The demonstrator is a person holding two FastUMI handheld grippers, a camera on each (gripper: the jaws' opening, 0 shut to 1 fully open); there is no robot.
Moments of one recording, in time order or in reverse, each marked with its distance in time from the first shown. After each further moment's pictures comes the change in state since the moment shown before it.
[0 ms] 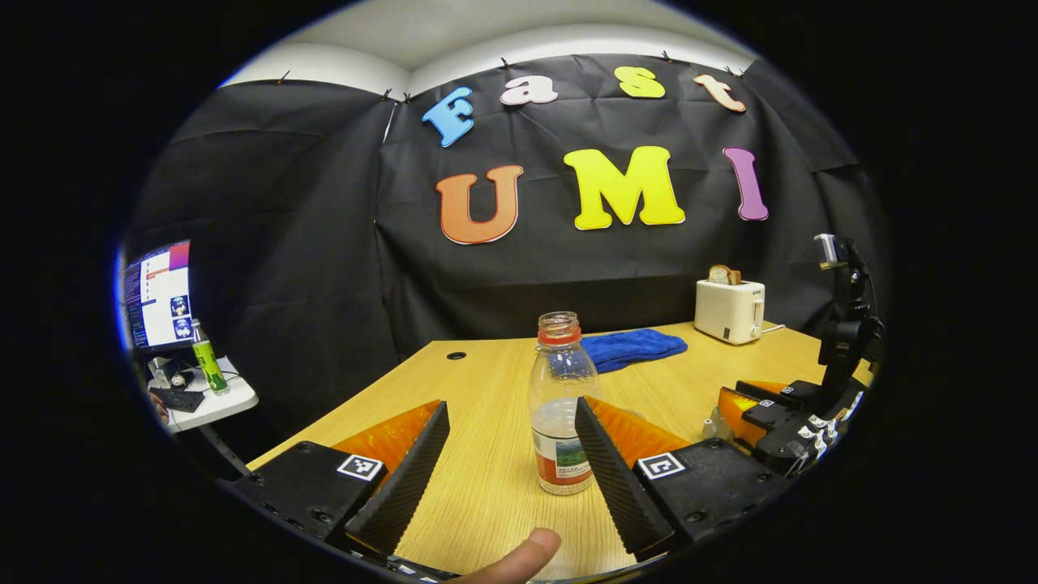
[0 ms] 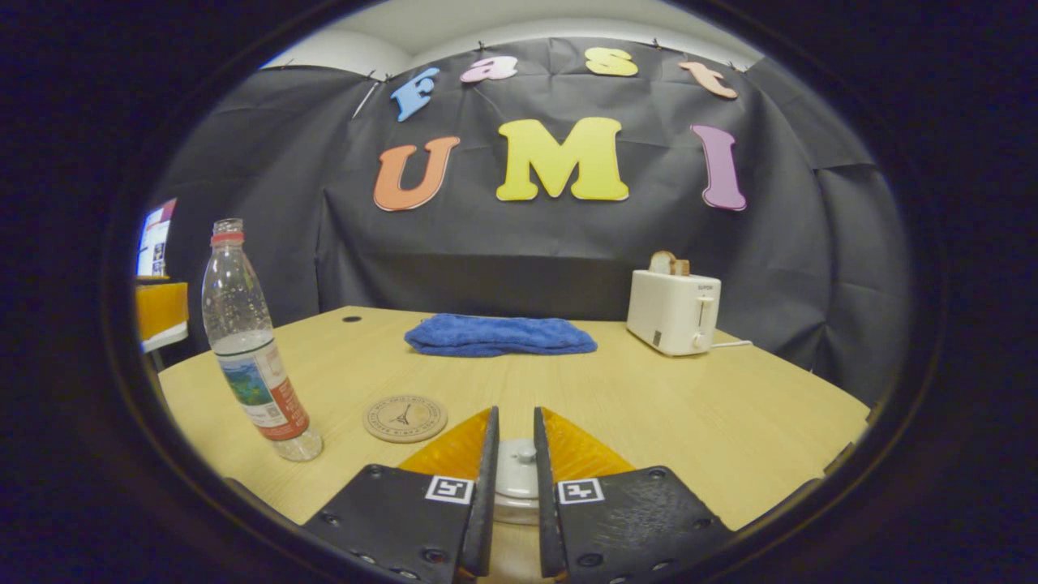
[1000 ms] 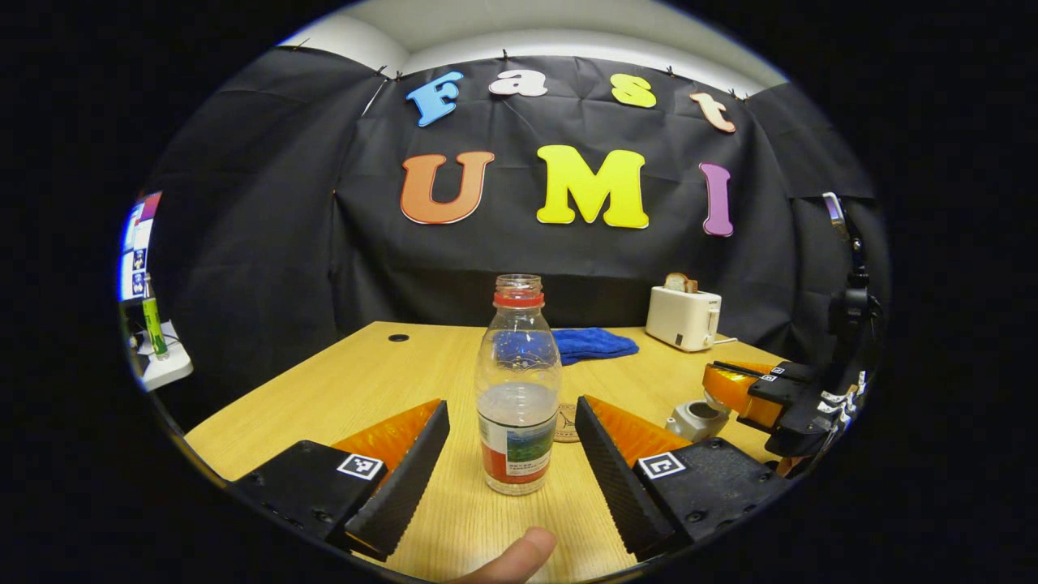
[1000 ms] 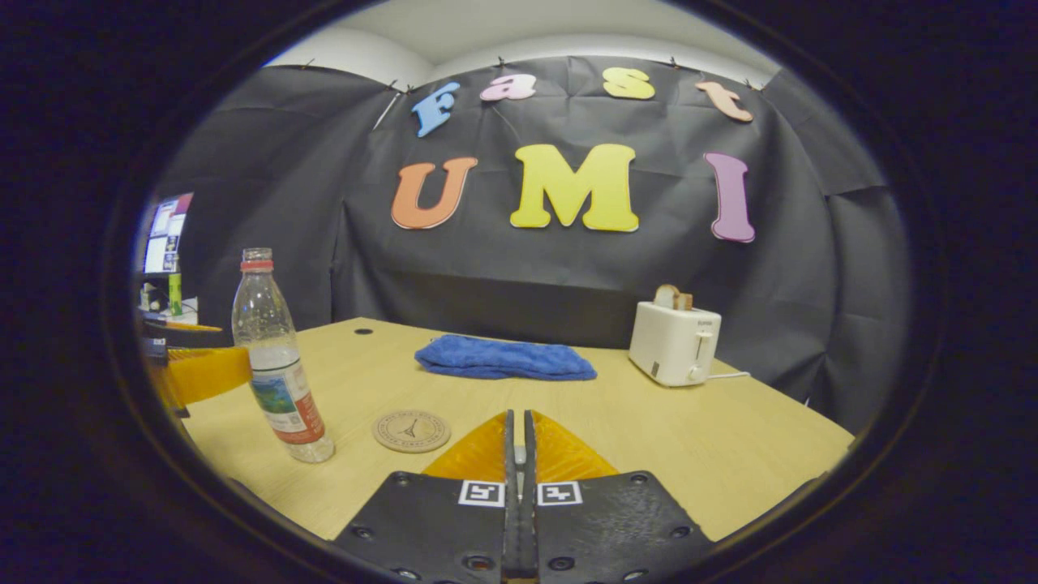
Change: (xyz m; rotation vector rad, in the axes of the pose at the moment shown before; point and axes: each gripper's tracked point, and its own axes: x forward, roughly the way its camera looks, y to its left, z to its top) left arm 0.022 -0.035 -0.027 -0.136 -0.008 -0.230; right arm -0.029 -0.010 0.039 -0.072 -0.100 0.028
